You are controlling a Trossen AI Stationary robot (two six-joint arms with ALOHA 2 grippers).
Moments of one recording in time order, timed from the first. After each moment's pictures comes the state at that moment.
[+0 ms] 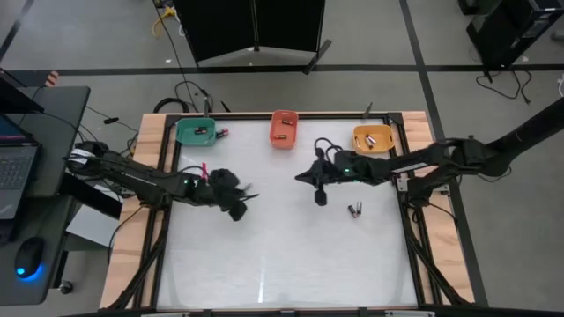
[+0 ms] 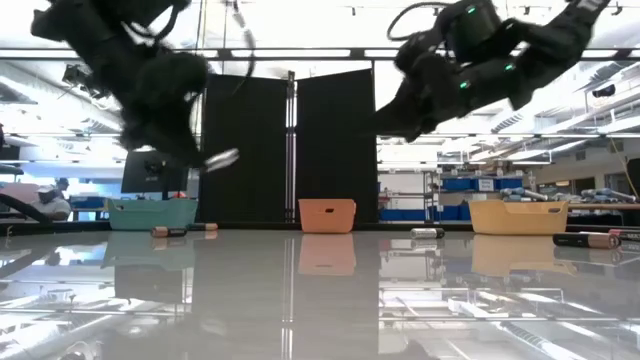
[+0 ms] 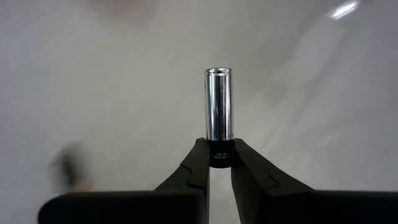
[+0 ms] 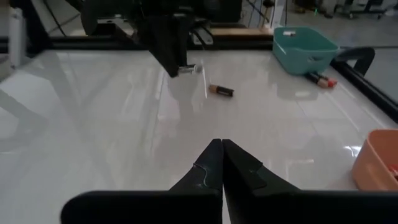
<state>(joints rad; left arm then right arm) -0.20 1.21 0.64 -0.32 -0.43 -0.79 -0.13 1.47 0.58 0.56 -0.09 -0.03</state>
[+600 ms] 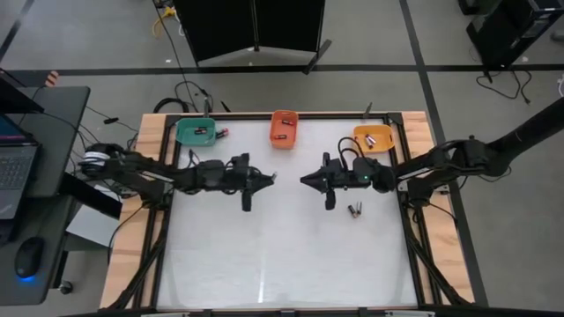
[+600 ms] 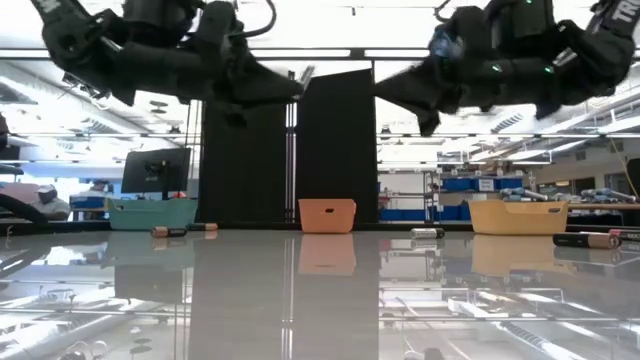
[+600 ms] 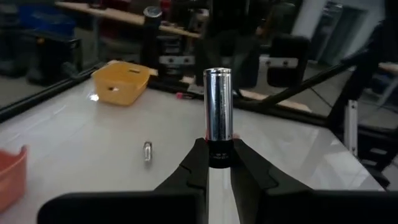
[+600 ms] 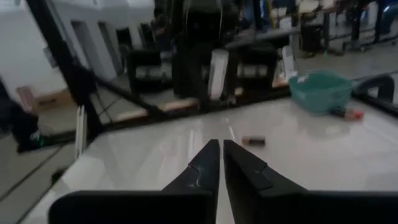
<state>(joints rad) 0.04 1.39 0.46 0.86 -0.04 -0.23 -0.08 1.44 0.40 1.01 -0.07 0.23</state>
